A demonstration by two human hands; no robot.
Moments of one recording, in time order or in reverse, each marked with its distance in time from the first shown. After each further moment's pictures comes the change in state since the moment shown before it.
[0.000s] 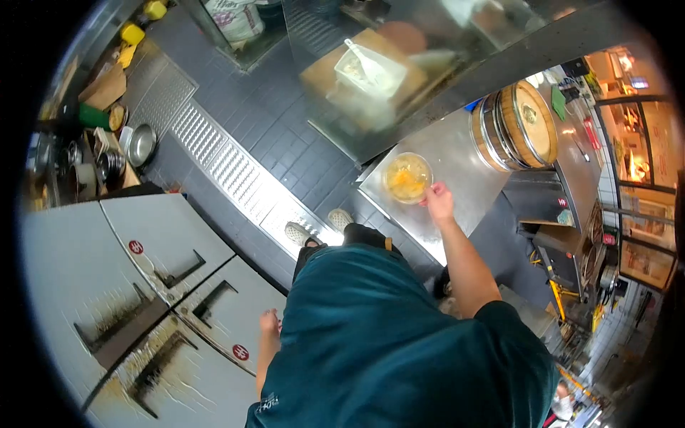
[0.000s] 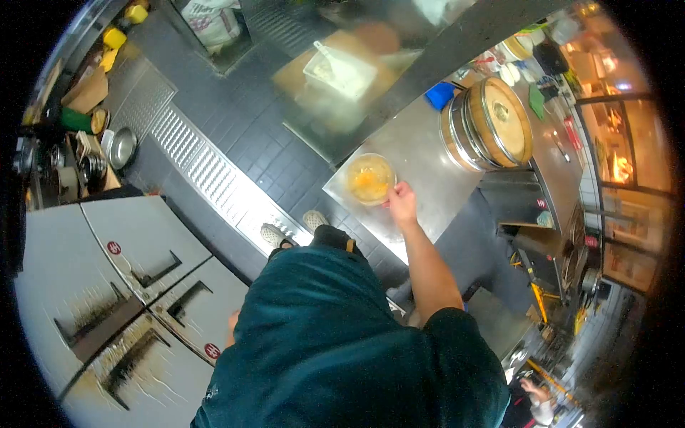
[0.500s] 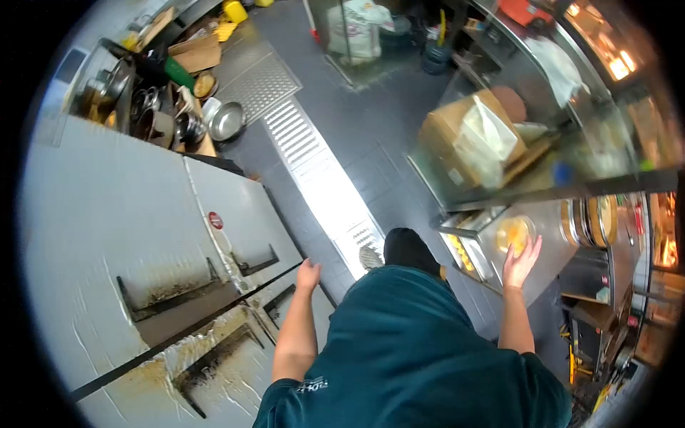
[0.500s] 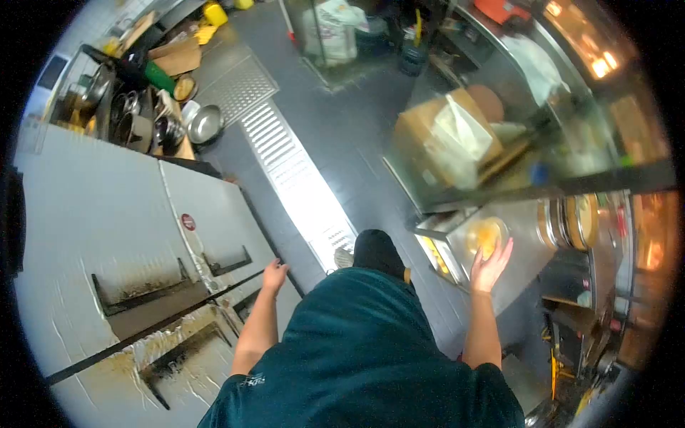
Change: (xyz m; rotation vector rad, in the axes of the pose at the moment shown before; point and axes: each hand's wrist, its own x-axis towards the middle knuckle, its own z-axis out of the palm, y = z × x) left_hand 0.113 0.179 -0.139 0.153 0.184 0.453; right_hand -0.100 -0.073 0.107 -0.934 0.442 -0.799
